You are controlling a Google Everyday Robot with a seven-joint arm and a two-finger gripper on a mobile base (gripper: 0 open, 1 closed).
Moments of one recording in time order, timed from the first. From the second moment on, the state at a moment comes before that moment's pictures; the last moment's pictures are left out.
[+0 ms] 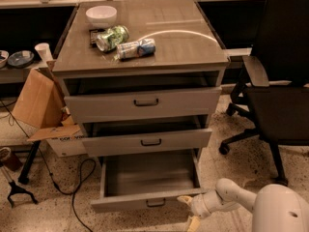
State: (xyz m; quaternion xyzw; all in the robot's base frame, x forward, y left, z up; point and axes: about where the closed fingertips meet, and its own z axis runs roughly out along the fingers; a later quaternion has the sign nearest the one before) arm 0.436 -0.124 0.189 -0.57 0.67 0.41 0.22
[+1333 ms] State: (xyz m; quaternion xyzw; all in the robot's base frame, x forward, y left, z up) arm 0.457 -0.103 0.180 -0.53 0.76 0.29 0.24
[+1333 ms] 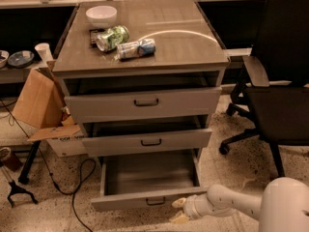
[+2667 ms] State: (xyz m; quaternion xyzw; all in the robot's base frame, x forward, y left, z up) arm 0.531 -0.124 0.166 -0.51 0.78 0.25 0.25
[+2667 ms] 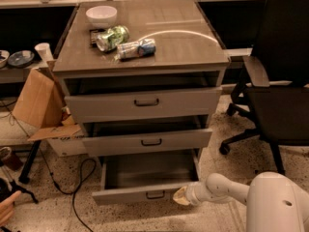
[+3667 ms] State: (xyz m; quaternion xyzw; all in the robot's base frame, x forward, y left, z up) arm 0.596 -0.098 0.171 -0.52 0.79 0.20 0.27
